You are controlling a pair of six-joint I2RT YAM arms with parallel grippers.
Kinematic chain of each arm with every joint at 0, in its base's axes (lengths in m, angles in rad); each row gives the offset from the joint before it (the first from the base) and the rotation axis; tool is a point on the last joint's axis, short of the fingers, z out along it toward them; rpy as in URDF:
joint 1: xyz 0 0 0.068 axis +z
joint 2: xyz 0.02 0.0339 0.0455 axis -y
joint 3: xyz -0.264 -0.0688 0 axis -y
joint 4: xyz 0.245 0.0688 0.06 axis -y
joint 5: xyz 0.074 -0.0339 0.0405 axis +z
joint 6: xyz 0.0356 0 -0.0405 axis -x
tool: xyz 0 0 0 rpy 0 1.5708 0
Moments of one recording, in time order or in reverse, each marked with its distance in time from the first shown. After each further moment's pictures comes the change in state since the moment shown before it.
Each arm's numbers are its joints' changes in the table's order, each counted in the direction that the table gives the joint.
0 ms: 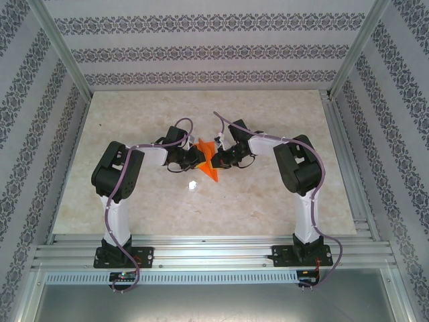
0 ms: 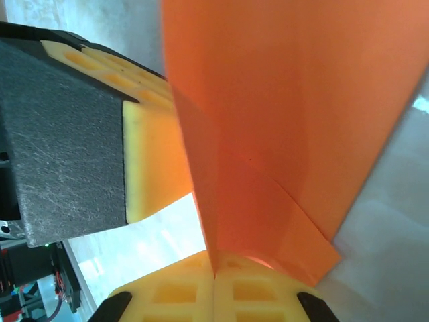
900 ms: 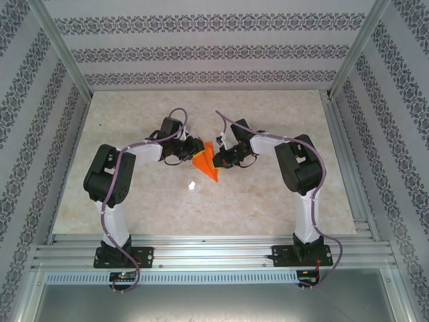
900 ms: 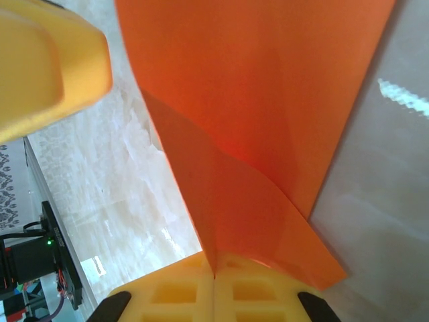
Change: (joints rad) left arm 0.032 0.084 0.039 0.000 0.008 0.027; right arm -0.014 0.000 -0.003 -0.001 0.013 0.014
